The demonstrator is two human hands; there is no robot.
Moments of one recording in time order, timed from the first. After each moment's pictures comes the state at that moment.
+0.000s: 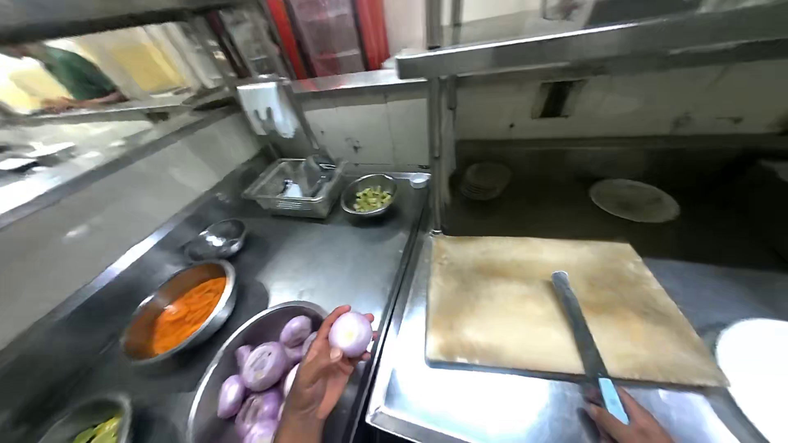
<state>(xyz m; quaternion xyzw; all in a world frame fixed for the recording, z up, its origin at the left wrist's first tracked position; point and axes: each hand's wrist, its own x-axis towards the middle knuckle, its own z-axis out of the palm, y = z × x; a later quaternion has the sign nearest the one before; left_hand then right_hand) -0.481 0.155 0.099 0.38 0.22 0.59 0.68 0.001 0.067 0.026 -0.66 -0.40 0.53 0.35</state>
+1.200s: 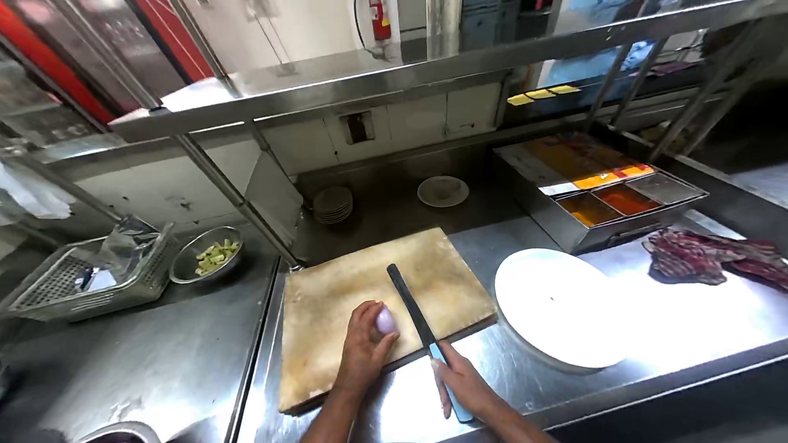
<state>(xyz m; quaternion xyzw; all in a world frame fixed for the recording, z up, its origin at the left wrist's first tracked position) -0.181 0.203 0.033 0.80 0.35 0.40 0.26 0.022 0.066 0.012 -0.54 -0.41 0.61 0.42</state>
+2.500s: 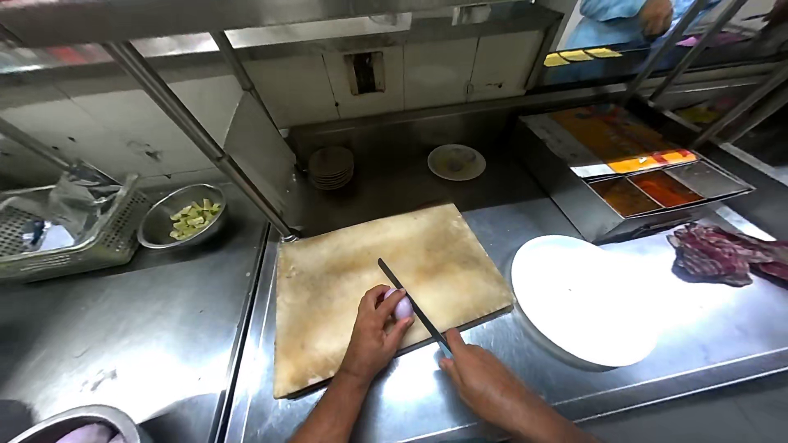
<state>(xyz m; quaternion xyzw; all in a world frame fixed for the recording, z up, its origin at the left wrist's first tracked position) -0.175 0.208 0.022 0.81 0.36 0.37 0.27 0.008 0.085 0.122 -0.71 -0.56 0.42 -0.01</state>
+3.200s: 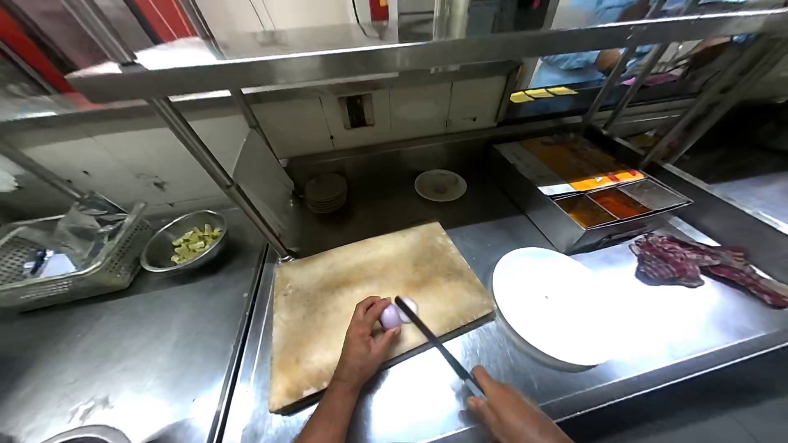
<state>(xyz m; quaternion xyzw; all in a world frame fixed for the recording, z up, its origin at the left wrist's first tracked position) -0.177 0.211 0.031 0.78 0.34 0.39 0.34 0.044 0.015 0.099 -0.73 -0.52 0.45 0.04</state>
